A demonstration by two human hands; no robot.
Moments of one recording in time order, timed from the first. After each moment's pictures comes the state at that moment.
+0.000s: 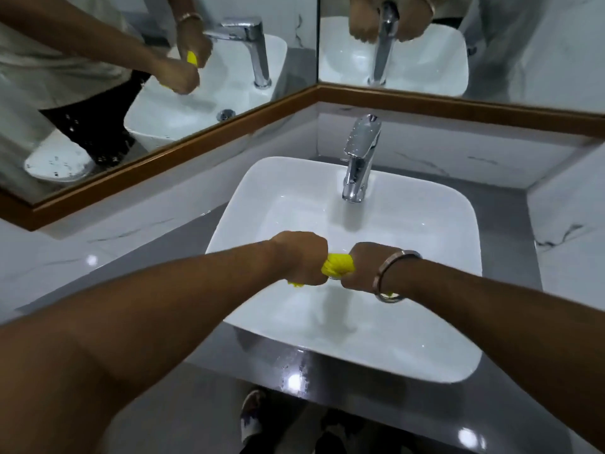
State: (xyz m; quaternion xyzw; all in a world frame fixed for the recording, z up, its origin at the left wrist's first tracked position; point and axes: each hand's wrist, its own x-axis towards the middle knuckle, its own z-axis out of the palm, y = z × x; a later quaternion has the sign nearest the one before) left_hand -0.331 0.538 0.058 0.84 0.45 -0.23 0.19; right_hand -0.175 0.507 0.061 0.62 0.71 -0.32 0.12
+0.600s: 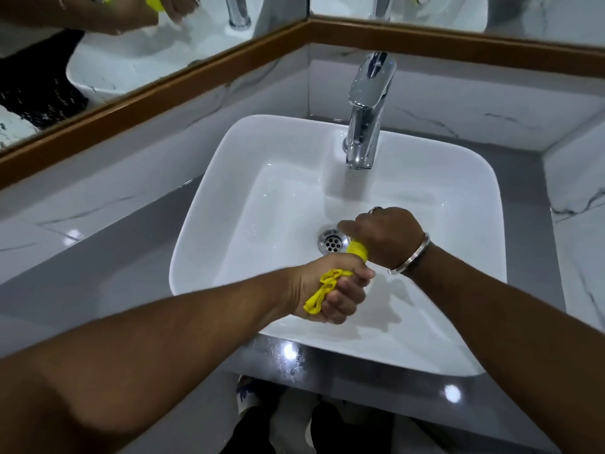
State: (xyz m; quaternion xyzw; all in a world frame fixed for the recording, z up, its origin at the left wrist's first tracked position) left_hand -0.310 0.504 -0.026 0.13 0.24 -0.11 0.96; right_hand -0.145 0.531 -0.019 0.43 0.90 0.07 -0.08
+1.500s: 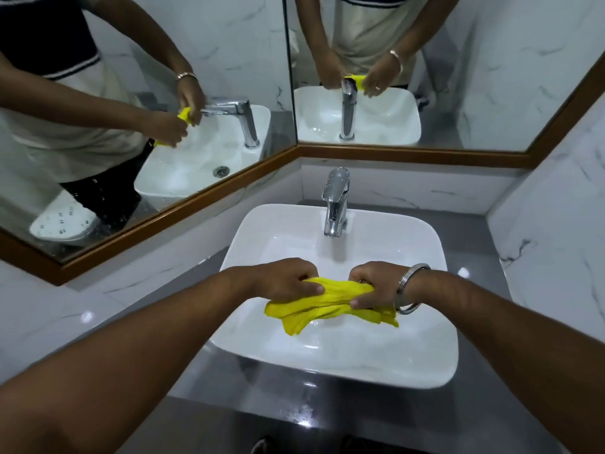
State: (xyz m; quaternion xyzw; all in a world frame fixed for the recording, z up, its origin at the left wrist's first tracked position) left_hand -0.358 0.532 0.110 0.82 0.40 -0.10 0.39; right_hand -0.129 0.495 0.108 0.50 0.78 -0.36 0.06
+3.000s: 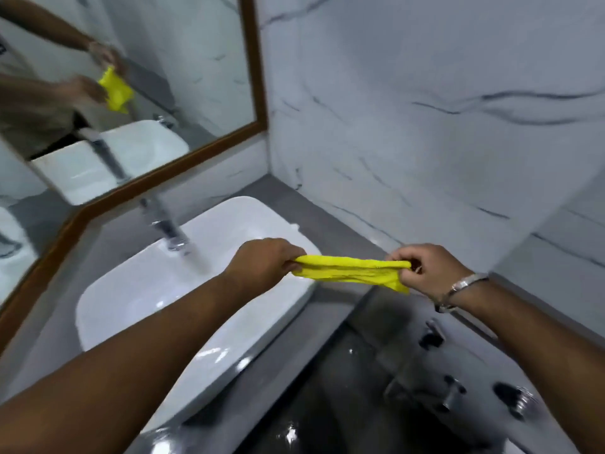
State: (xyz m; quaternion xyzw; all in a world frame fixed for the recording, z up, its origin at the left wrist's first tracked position) left_hand -0.262 0.442 0.135 0.99 -0.04 0.06 0.12; right_hand -0.141 0.152 0.165 0.89 0.34 -0.16 -0.27
